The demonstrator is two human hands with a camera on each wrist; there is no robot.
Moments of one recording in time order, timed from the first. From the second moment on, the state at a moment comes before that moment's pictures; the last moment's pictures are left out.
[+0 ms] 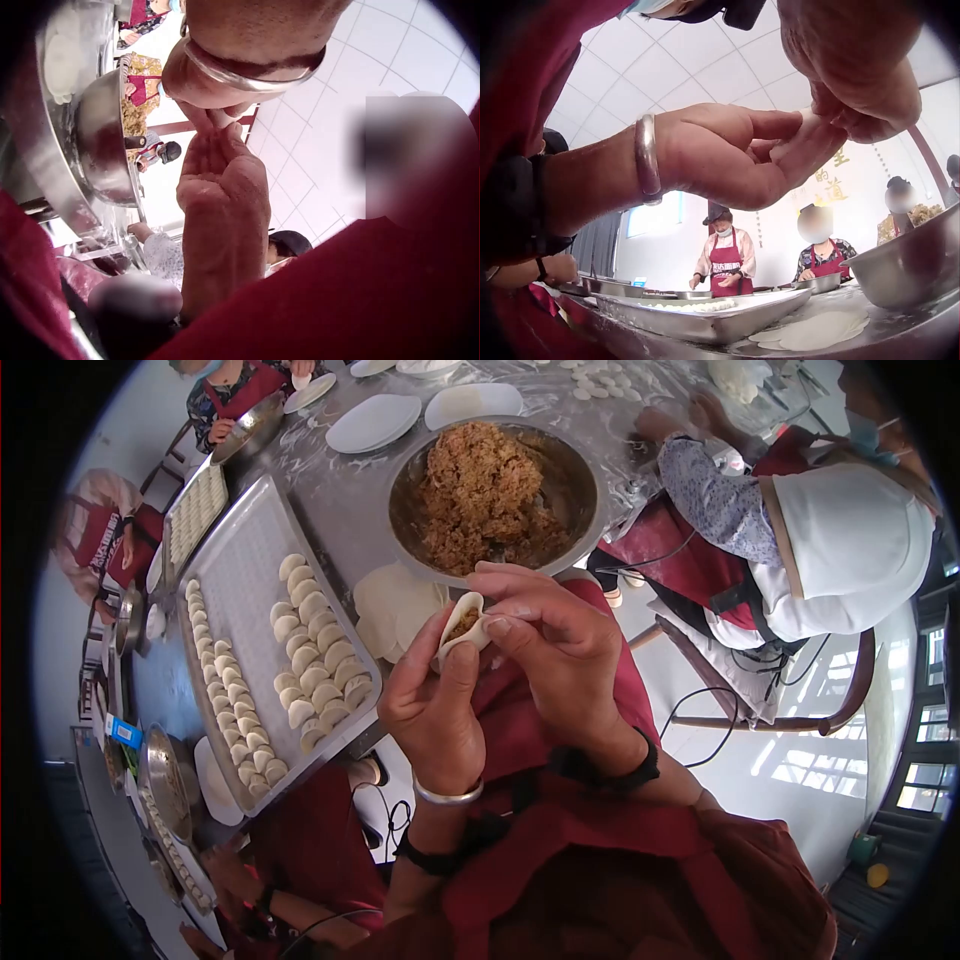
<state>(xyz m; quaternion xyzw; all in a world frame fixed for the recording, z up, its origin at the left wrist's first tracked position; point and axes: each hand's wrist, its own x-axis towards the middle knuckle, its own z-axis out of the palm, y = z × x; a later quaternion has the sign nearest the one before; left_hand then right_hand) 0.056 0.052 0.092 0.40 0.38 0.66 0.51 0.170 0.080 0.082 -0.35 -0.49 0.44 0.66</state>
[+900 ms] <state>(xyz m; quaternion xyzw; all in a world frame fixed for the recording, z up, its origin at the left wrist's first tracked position) 0.046 0.051 0.088 0.44 0.42 0.63 0.49 0.180 0.090 0.080 -0.32 -0.64 0.32 0.62</state>
